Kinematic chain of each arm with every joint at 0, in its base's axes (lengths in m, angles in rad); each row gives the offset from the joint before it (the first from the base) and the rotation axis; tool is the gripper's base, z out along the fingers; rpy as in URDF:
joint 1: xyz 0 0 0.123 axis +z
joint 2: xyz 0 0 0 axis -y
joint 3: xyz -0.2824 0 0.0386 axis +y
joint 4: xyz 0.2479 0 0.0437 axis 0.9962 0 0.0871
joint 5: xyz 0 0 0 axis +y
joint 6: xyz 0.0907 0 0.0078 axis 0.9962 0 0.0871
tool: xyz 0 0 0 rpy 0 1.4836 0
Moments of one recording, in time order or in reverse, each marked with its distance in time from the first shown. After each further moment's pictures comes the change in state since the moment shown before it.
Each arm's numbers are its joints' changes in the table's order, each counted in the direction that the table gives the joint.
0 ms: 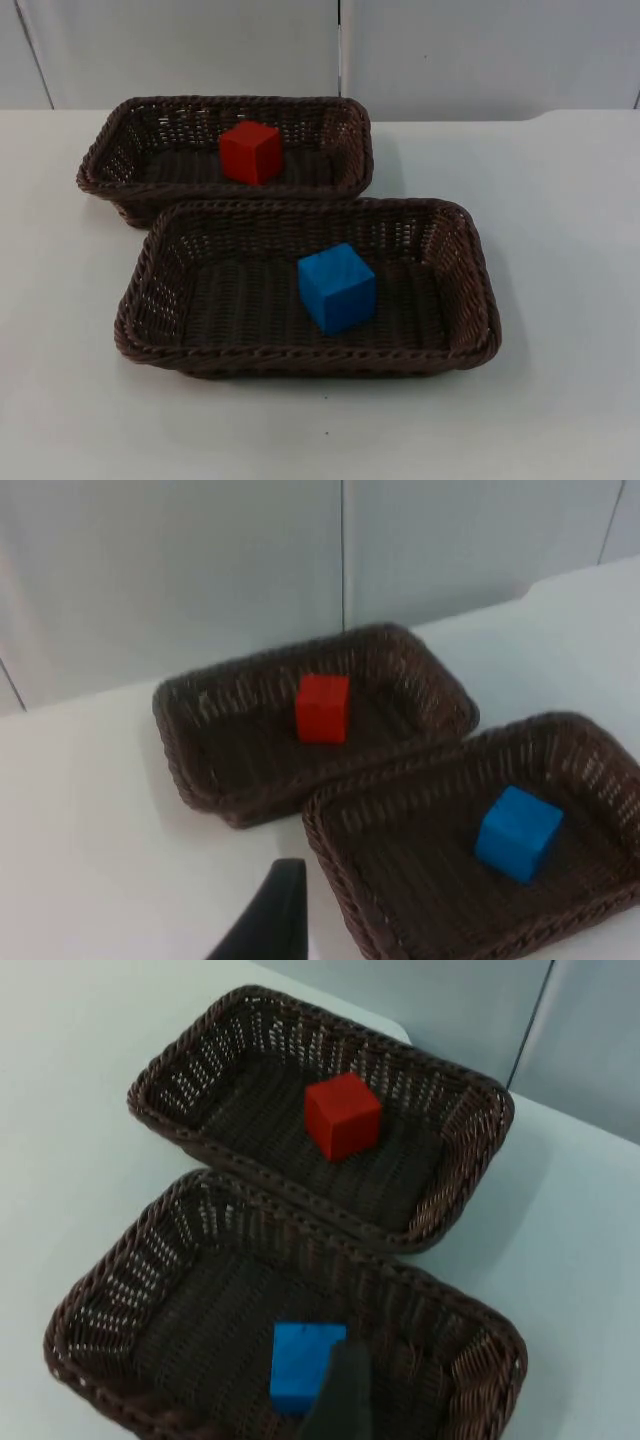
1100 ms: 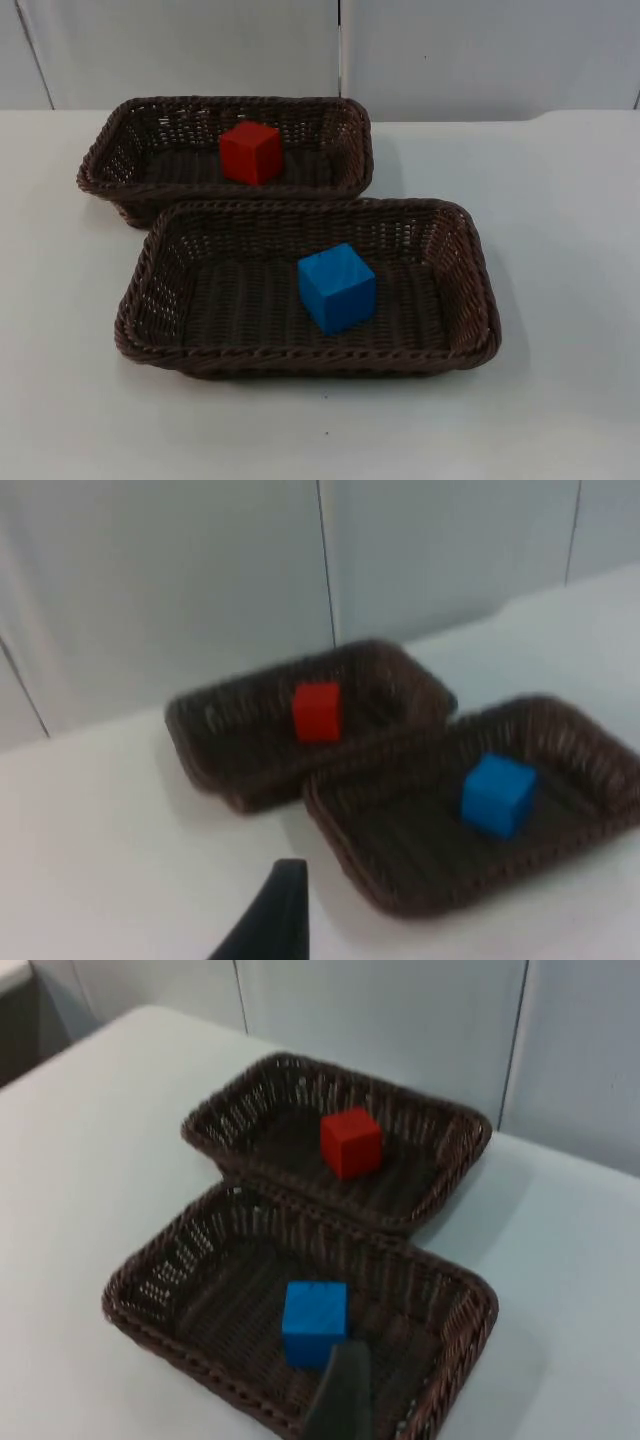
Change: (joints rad) right arm 0.000 0.637 0.492 0.002 -0.117 0.000; left arm 0.000 0.381 0.043 0.000 0.268 0.040
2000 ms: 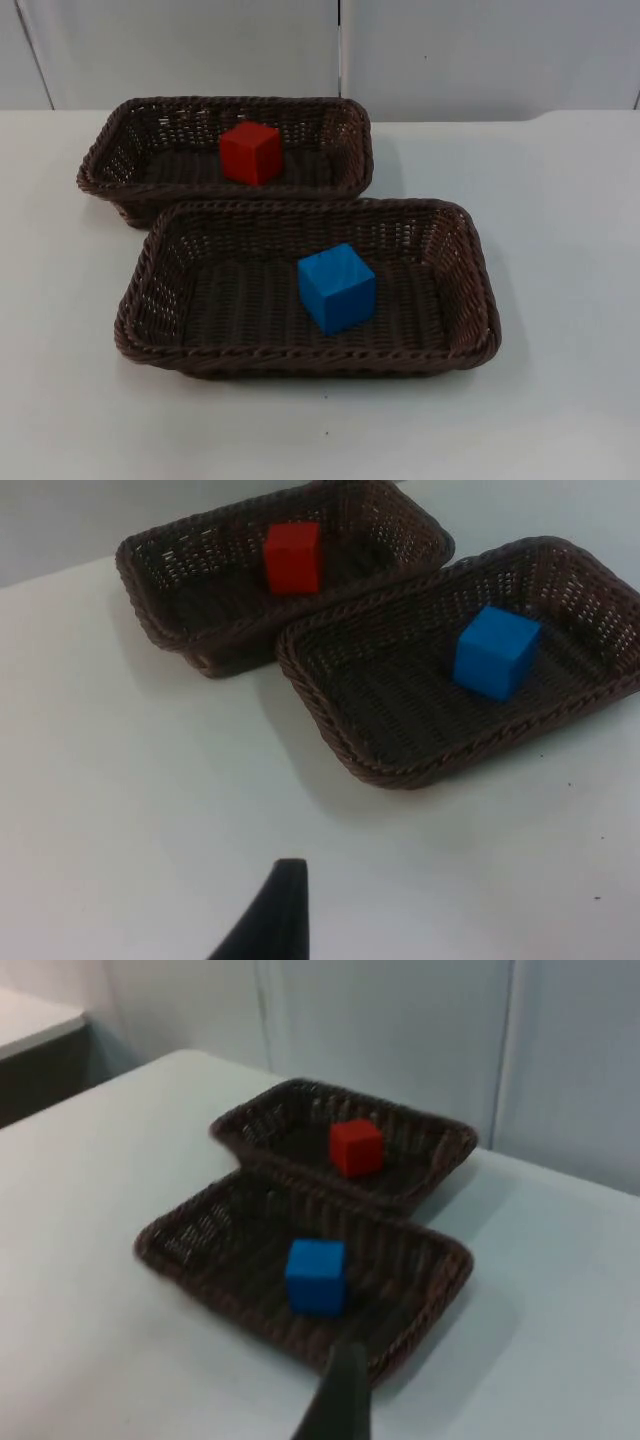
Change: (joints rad) right arm 0.000 0.549 0.137 0.186 0.290 -0.263; left arm 0.000 0.000 0.145 0.000 0.031 -0.002
